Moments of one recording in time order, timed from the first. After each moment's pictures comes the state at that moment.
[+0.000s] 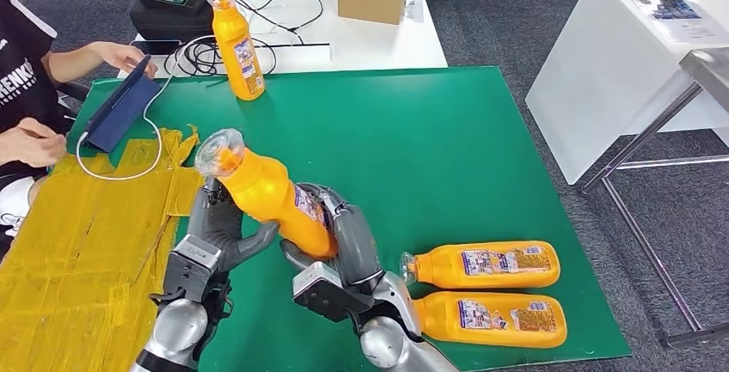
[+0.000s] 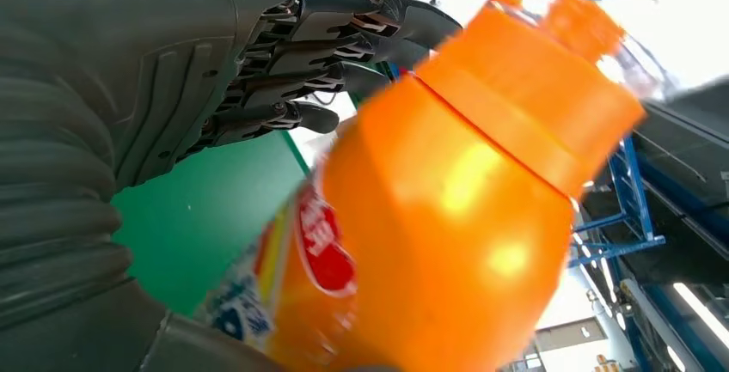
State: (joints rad) left arm -0.17 -0.07 -0.36 -1.46 -0.26 0.14 -0.51; right arm -0.15 0.18 0.59 -1.20 0.58 -0.42 -0.41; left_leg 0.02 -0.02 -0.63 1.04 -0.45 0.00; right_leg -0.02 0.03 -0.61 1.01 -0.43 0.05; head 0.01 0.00
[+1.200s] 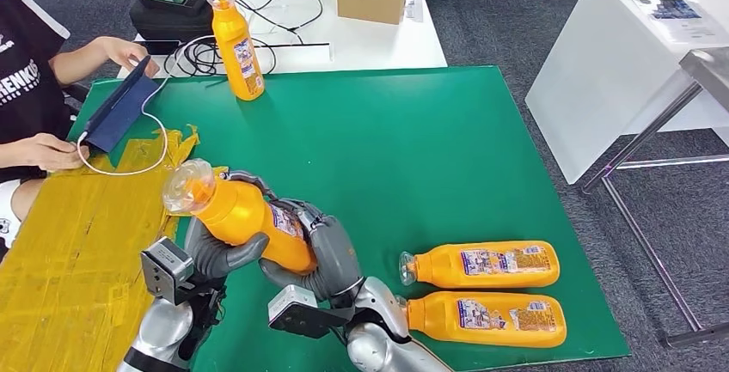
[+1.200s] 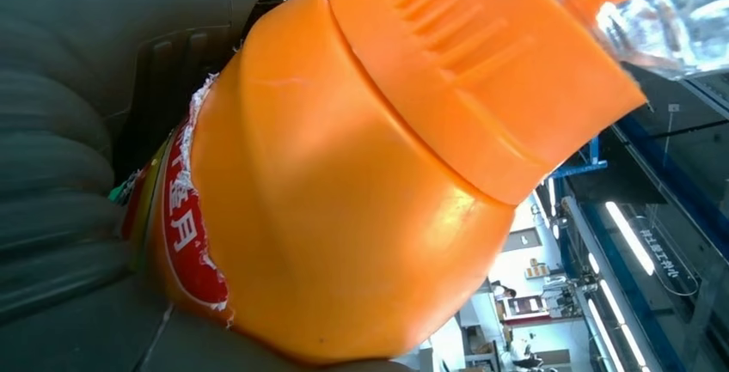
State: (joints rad) left arm -0.18 -0.03 -0.38 -1.47 -0.09 -0.10 -0.55; right arm -0.21 0.18 0.69 -1.09 0.61 -0.40 -0.44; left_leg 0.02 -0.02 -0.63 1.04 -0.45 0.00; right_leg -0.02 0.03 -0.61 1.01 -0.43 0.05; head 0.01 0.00
